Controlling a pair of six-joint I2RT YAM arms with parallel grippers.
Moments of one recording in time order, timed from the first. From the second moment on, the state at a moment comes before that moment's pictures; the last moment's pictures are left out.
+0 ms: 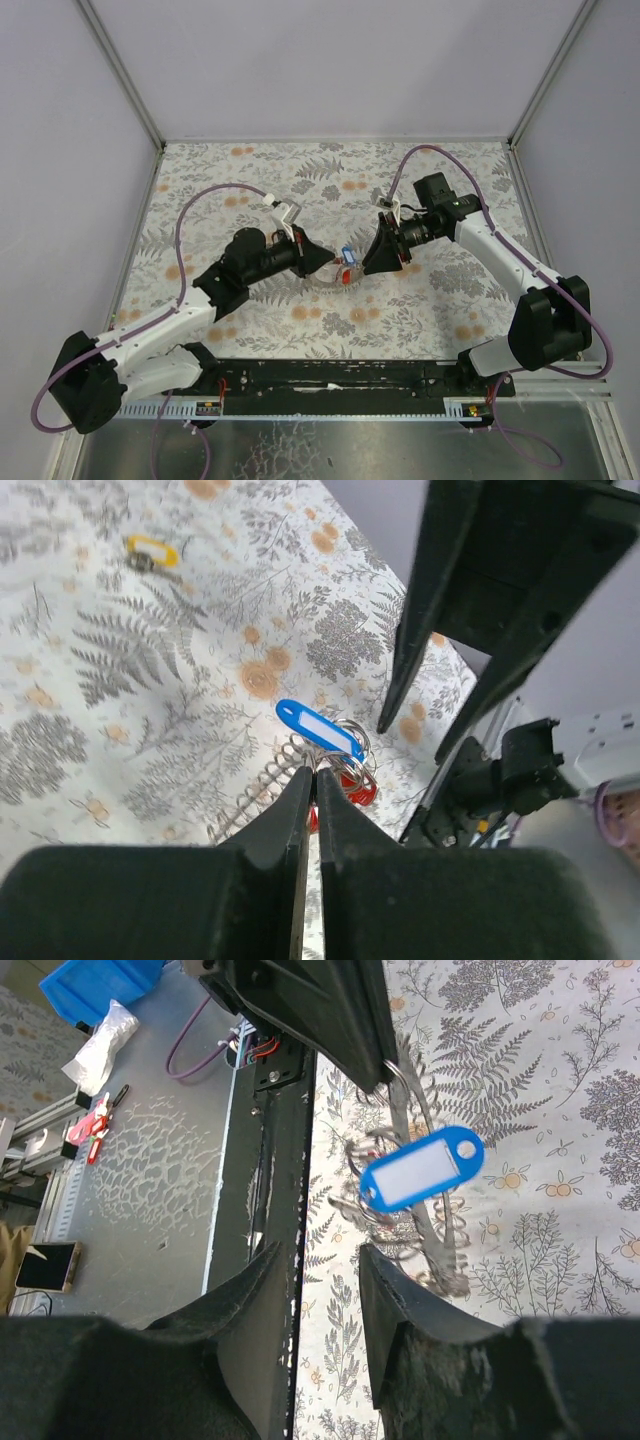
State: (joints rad) left arm -0.72 1.07 0.63 0.25 0.28 -0.61; right arm 0.35 1.45 1.14 -0.86 -1.25 -0.61
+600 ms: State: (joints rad) left arm -0.72 1.07 0.67 0.16 0.21 -0.68; right arm 0.35 1.45 1.16 -0.88 -1.27 -0.63
